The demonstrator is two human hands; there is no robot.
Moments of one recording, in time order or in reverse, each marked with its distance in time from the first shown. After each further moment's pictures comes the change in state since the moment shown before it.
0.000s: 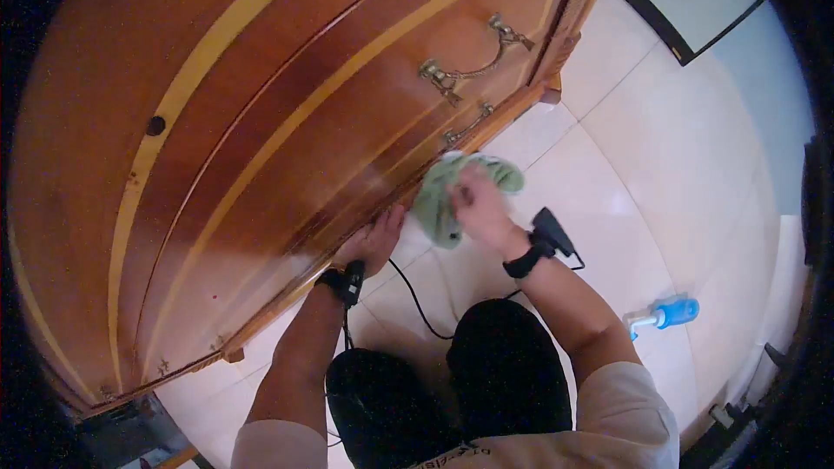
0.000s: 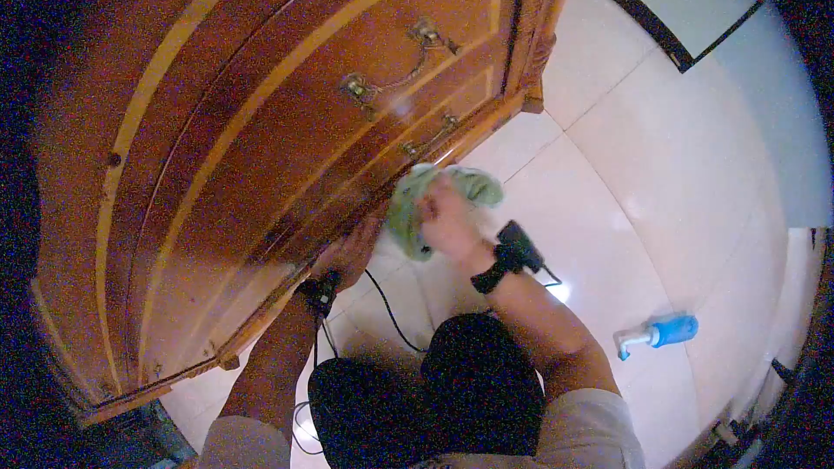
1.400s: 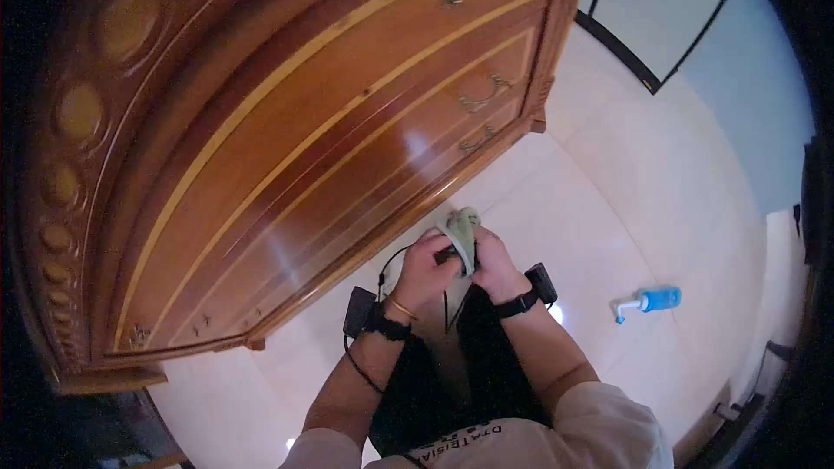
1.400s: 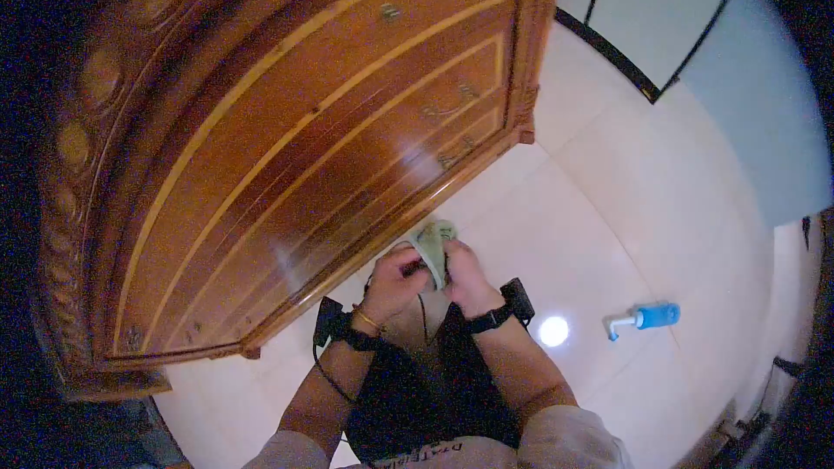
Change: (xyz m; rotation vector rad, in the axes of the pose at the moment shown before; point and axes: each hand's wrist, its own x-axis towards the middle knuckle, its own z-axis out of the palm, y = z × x) left_hand 0.012 -0.041 -0.215 -1.907 0.177 -0.748; right_hand -0.109 -0.118 -0.005 1.415 -0.077 0.604
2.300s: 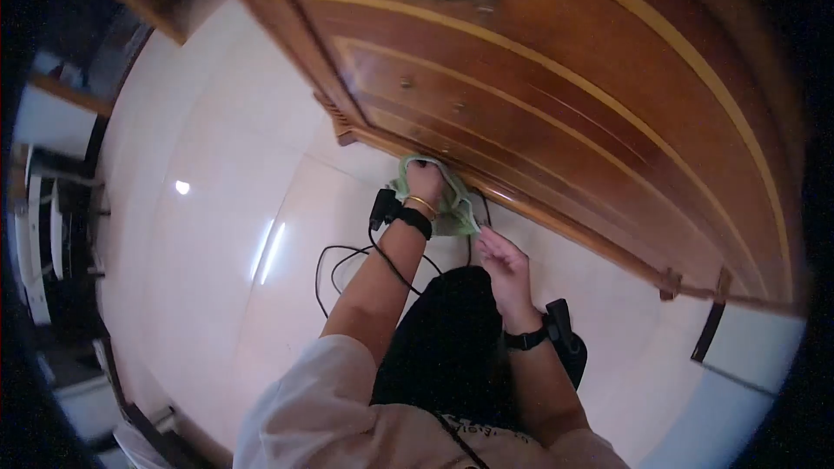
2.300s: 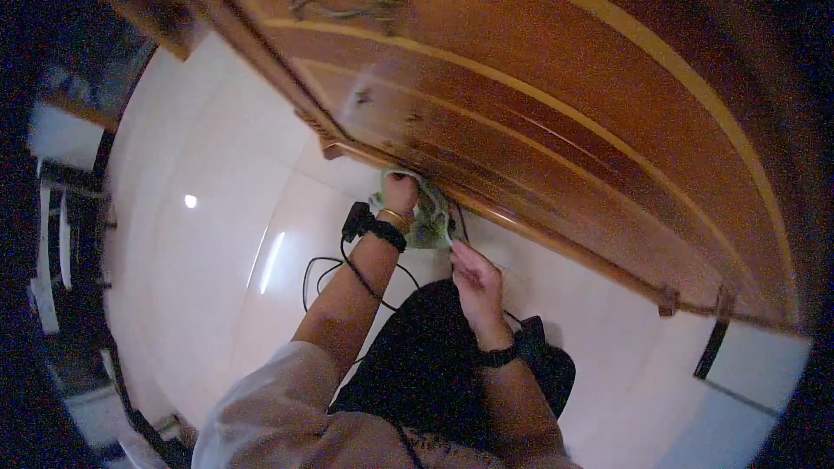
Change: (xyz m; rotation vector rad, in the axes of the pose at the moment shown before) left_hand -0.161 -0.321 -0.126 -0.513 1.477 -0.519; right_hand -0.021 0.163 0.090 -1.118 -0.600 0.121
